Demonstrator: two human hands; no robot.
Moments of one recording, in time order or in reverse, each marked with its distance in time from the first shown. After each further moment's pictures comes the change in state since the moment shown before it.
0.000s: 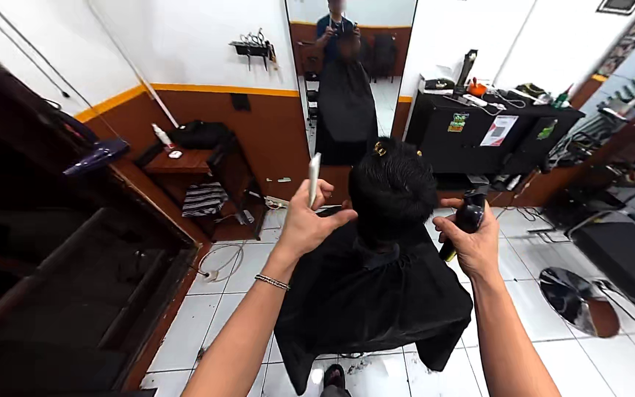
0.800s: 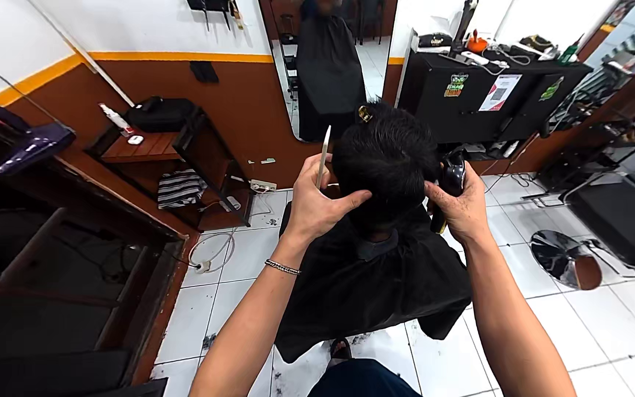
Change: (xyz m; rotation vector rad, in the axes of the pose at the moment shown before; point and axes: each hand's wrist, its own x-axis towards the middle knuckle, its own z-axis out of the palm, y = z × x) left_hand 0.013 -0.027 0.036 -0.016 -0.046 -0.018; right_hand 0.033 0.028 0.023 -0.020 -0.038 0.108
